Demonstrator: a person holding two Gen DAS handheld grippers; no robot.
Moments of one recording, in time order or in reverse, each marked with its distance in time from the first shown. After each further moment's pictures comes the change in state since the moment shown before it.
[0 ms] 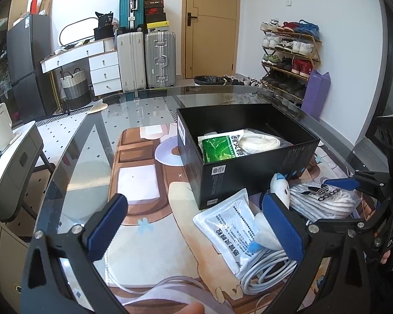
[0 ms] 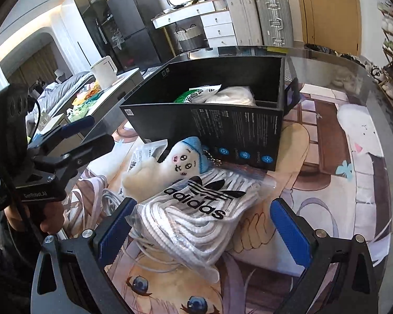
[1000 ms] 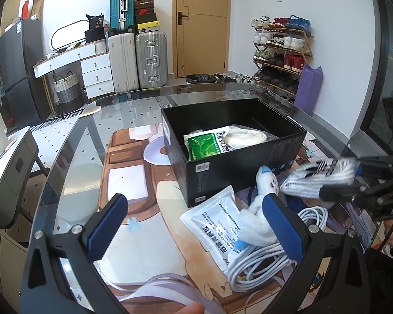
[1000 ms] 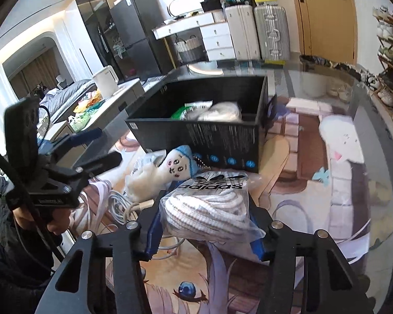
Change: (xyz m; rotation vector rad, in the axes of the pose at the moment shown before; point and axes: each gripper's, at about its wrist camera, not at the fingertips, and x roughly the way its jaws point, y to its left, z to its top) left arm -0.004 -0.015 -0.001 0.038 0.008 -0.031; right arm -0.039 -0.012 -0.005 -0.020 -0.084 -0.012
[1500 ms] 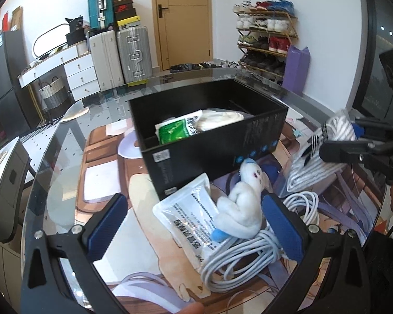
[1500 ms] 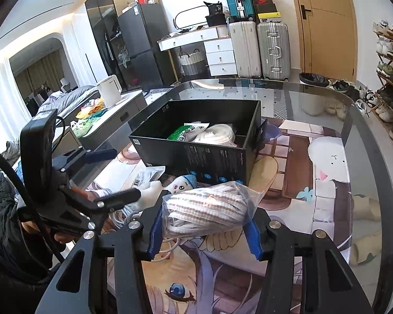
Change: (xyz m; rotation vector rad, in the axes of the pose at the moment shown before) left arm 0.014 -0.033 -0.005 0.104 0.065 -0.028; right arm -0.024 -0.005 0.005 -0.040 -0.077 -0.007
